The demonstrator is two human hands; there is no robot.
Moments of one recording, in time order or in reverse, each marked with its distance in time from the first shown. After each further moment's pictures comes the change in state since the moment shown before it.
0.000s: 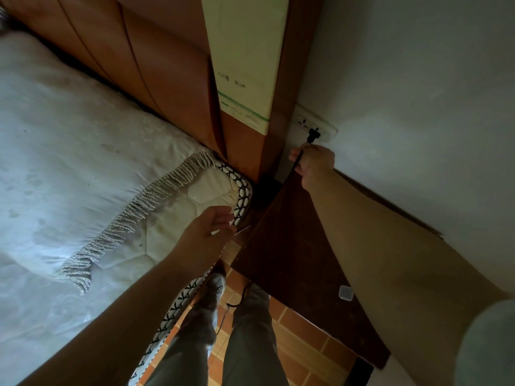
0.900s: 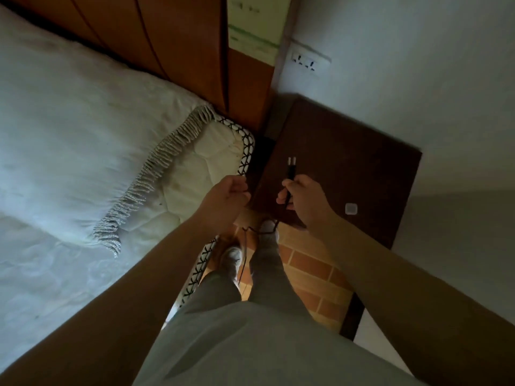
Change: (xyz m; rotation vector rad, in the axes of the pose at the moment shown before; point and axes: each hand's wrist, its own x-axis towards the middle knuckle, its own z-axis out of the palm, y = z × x) left_hand -0.056 -0.052 -0.040 0.098 -0.205 0.026; right_hand -0.229 0.152 -0.057 -0.375 -0.175 -0.057
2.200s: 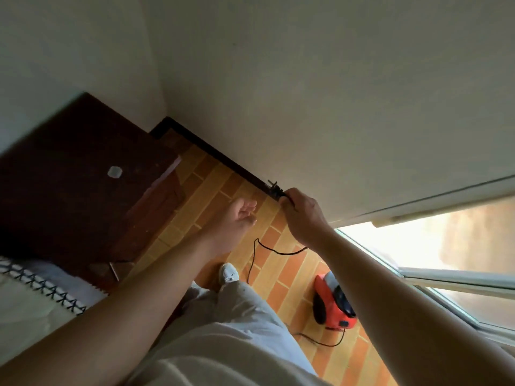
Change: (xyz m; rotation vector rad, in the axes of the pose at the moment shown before) left_hand -0.260 -0.070 0.254 0.934 -1.303 0.434; right_hand -0.401 0.316 -0.047 0.119 1.087 0.273
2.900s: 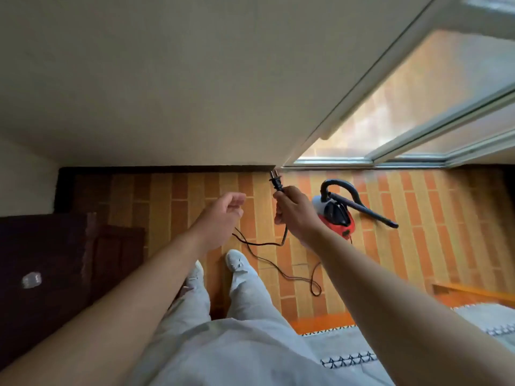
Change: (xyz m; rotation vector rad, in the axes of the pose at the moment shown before) left_hand 0.091 0.036 0.076 0.398 -0.423 0.038; right_hand -0.048 0.103 0.003 0.838 0.307 0.628
